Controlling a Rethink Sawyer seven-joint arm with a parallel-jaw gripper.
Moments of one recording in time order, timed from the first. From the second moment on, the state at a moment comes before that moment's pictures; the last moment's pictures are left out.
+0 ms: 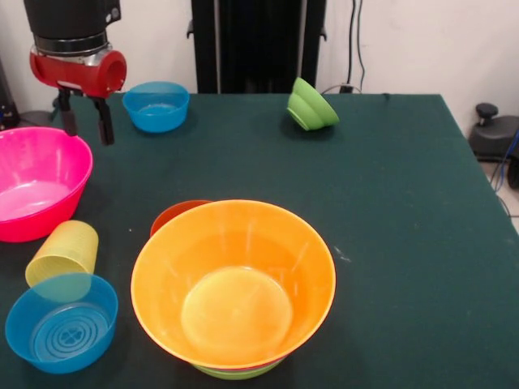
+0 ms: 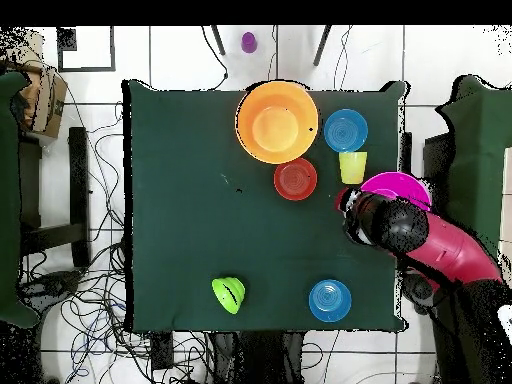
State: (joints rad) arm -0.77 -0.69 0.22 1.68 -0.21 0.50 1.73
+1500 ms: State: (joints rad) arm -0.74 -0.57 0.23 1.67 -0.35 0.38 1.73
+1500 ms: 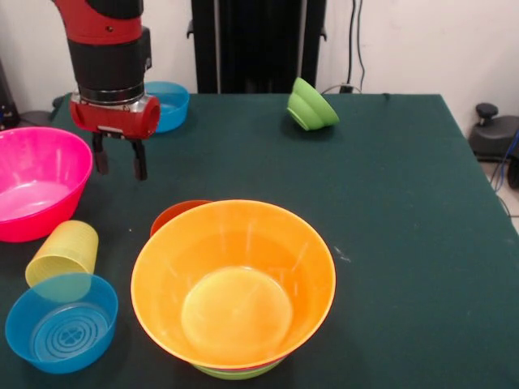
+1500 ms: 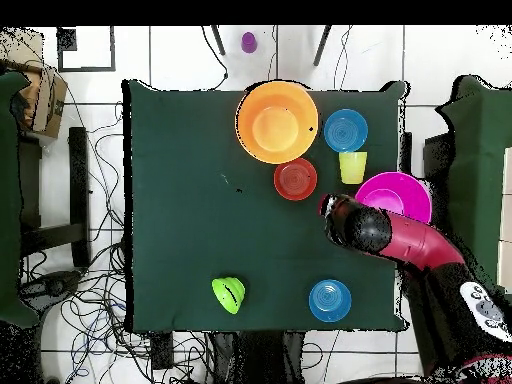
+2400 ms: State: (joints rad) arm -0.75 -0.57 0.25 1.67 -0.35 0.38 1.73
